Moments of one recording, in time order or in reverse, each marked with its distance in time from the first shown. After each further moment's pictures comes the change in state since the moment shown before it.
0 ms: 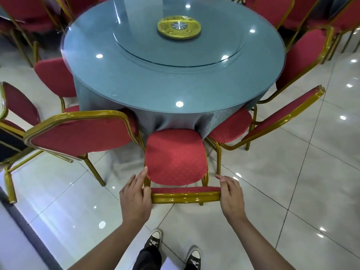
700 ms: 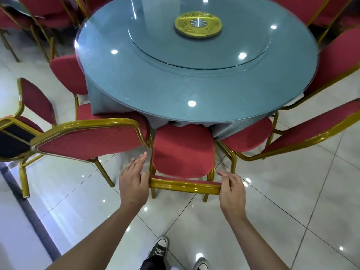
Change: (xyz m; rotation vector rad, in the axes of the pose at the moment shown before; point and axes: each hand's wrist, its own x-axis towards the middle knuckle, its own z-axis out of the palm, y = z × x) left_hand 0.113 -0.013 -0.009 -0.017 0.068 0.036; right_hand 0.072 -0.049 0.064 -0.010 0.054 -0.019
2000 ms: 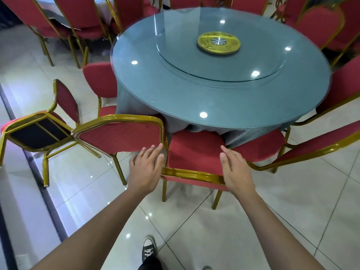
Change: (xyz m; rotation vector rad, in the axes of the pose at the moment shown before) left_hand -0.009 -0.007 -0.067 0.198 -0.118 0.019; right_hand -0.014 -0.084 -0.011 -0.348 -0.175 -0.424
